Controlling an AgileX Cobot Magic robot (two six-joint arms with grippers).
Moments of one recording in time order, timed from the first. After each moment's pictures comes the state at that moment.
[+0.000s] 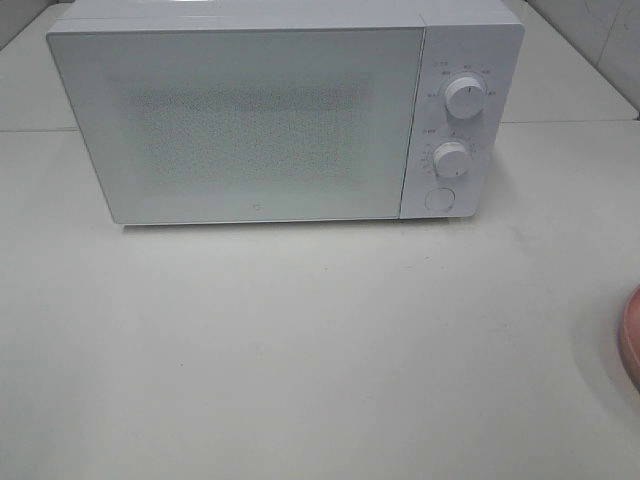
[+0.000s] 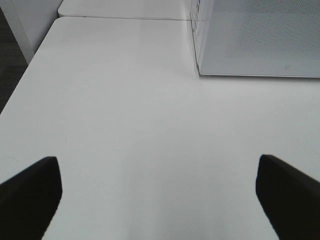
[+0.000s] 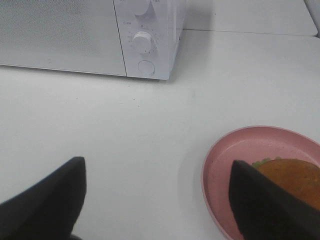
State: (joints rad) left arm 0.09 -0.01 -0.52 -0.09 1.09 0.06; right arm 0.21 0.00 -0.49 -0.02 0.97 0.14
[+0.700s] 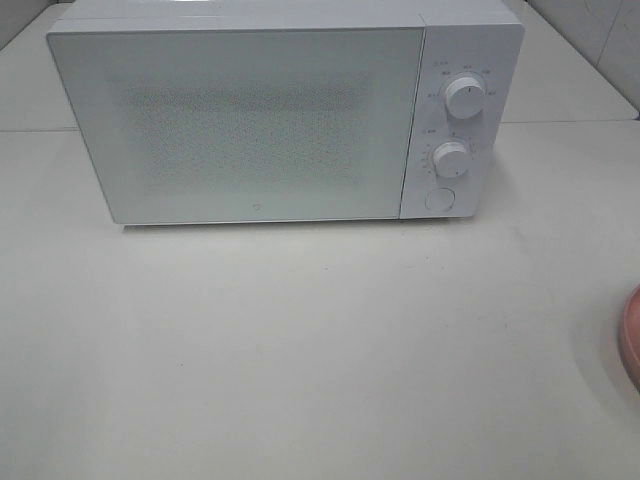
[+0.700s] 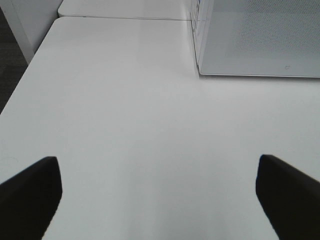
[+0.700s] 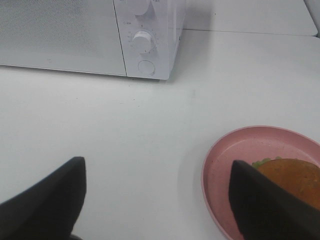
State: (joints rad) left arm 0.09 -0.01 -0.52 -0.09 1.09 0.06; right arm 0.21 0.00 -0.49 -0.02 0.97 0.14
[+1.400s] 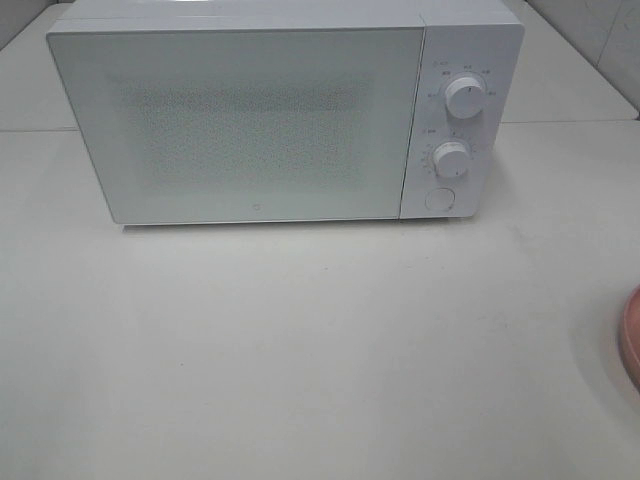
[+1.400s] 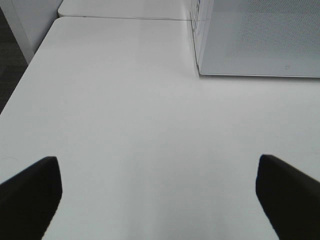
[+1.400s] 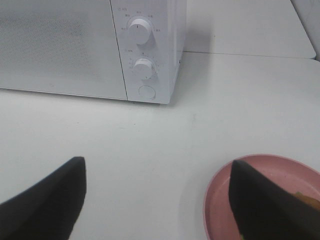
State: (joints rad) left arm 0.09 -0.01 -0.52 -0.09 1.09 0.06; right arm 0.21 0.12 -0.51 -0.02 0.82 0.14
